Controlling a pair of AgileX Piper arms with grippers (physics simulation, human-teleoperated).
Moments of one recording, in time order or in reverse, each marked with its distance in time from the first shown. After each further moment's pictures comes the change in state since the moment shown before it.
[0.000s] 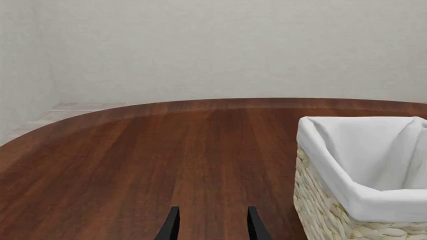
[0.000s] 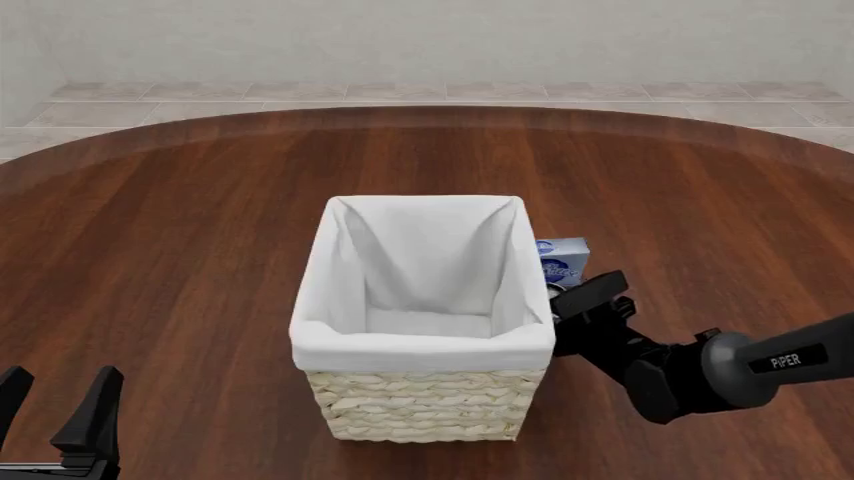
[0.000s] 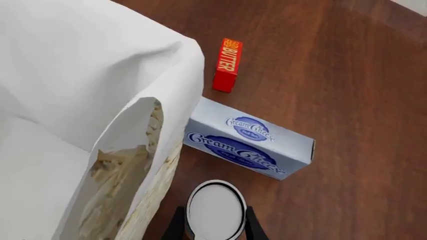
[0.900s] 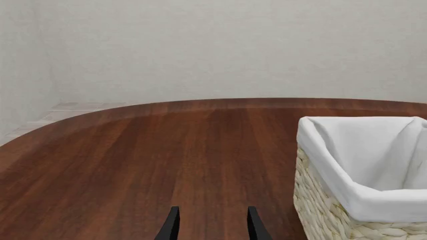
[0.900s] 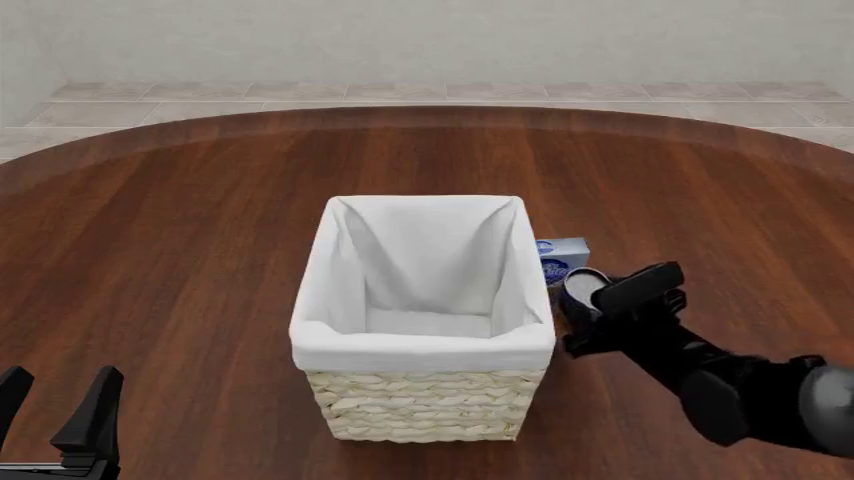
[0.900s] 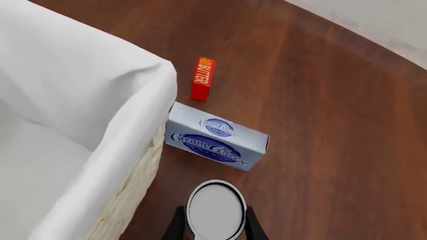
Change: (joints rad) left arm 0.000 0.000 0.000 0.000 0.000; right arm -0.055 -0.293 0.111 0.106 -0.041
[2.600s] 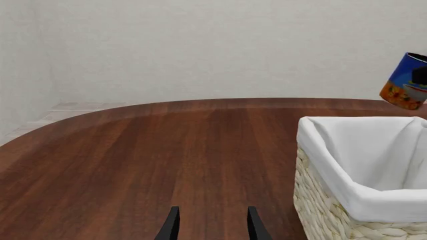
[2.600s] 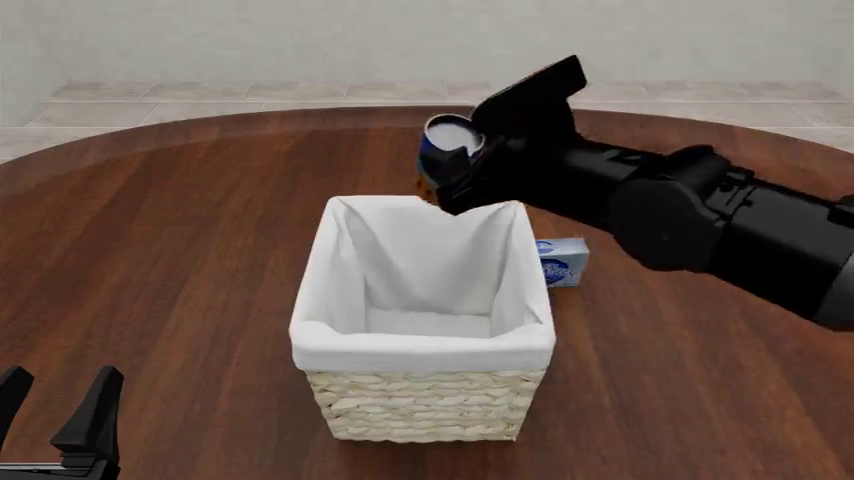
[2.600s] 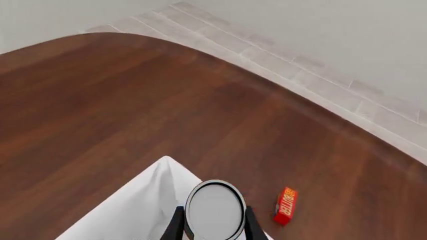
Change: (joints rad) left arm 0.000 0.000 0.000 0.000 0.000; right arm 0.378 -0.074 -0.746 0.663 0.087
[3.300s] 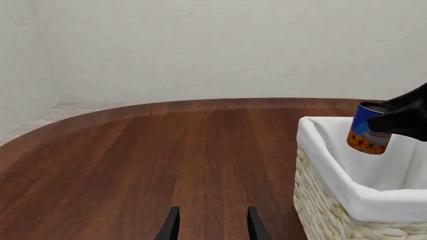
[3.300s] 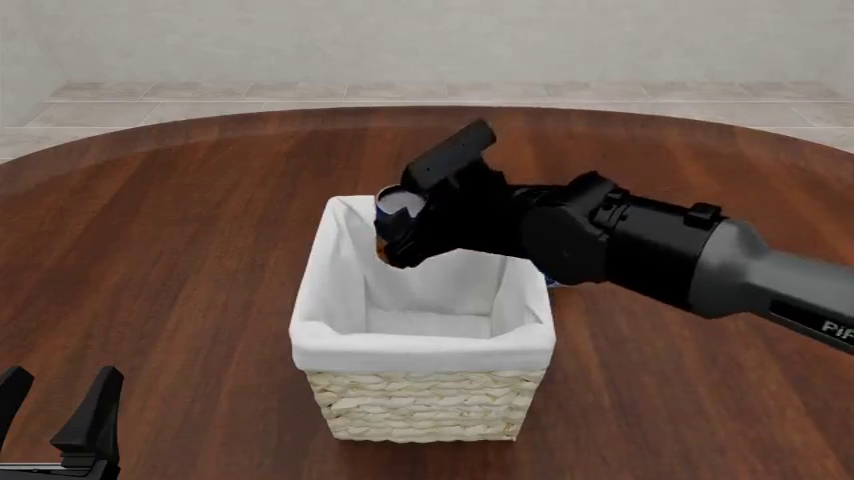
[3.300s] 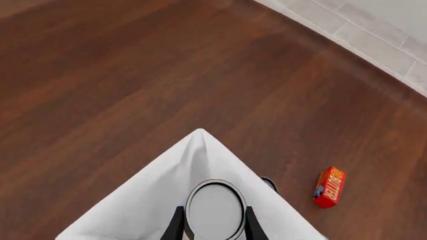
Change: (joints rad) left arm 0.000 0.000 0.000 0.000 0.000; right arm 0.089 0.173 -0.055 0.096 0.024
